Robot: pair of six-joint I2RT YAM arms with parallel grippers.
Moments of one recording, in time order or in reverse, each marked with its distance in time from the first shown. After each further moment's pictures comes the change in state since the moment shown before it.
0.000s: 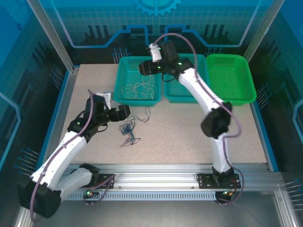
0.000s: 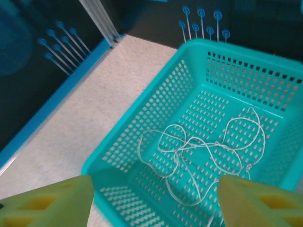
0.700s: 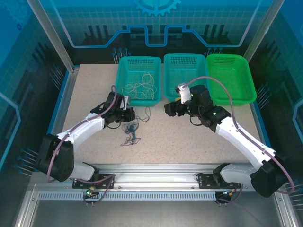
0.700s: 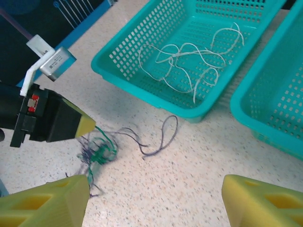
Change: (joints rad) left arm -0.052 0.386 0.038 0.112 0.143 0.000; right arm 0.004 -0.834 -1.170 0.356 0.011 0.005
